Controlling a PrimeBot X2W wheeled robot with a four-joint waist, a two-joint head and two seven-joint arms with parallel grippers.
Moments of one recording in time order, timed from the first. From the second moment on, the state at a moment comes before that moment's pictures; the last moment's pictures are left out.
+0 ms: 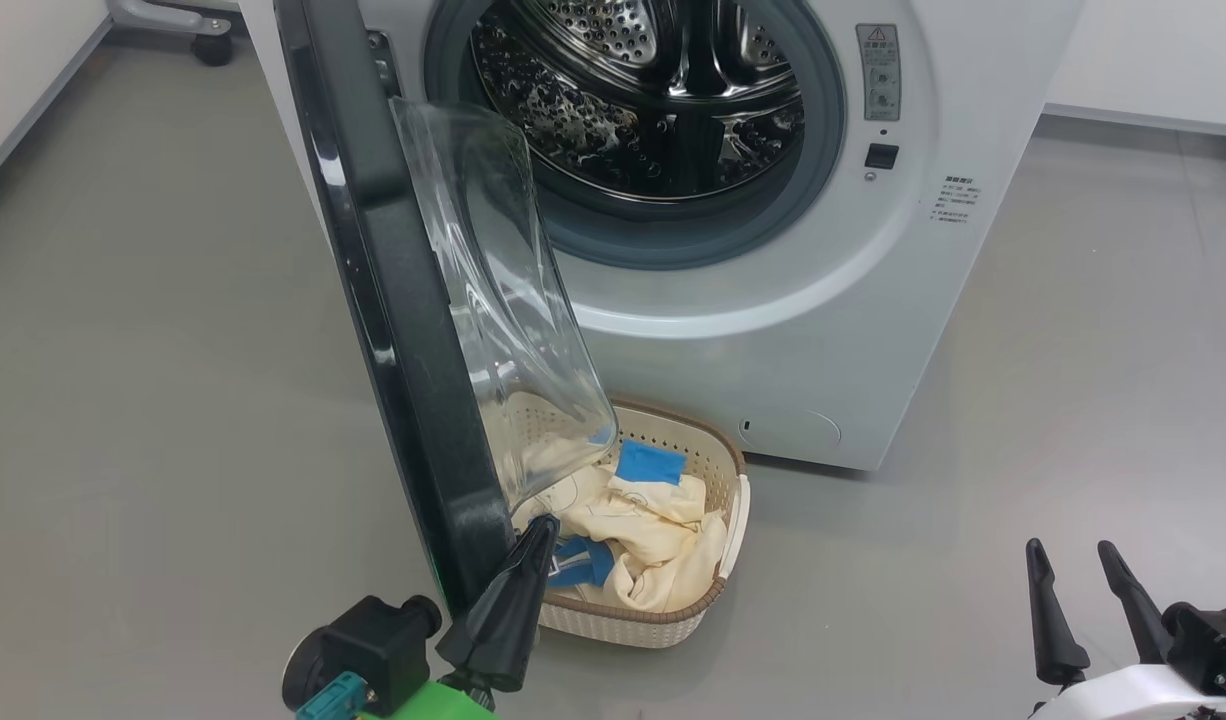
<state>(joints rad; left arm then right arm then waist) 0.03 0.06 -0.53 -0.27 -0.31 -0.05 0.05 0.14 -0.10 -0.06 0.23 0.24 0.12 -0.26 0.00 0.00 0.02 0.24</state>
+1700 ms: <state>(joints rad) -0.03 0.05 -0.55 -0.27 -0.31 0.01 0.06 0.12 -0.11 -0.05 0.23 0.25 0.12 -0.26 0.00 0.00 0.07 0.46</state>
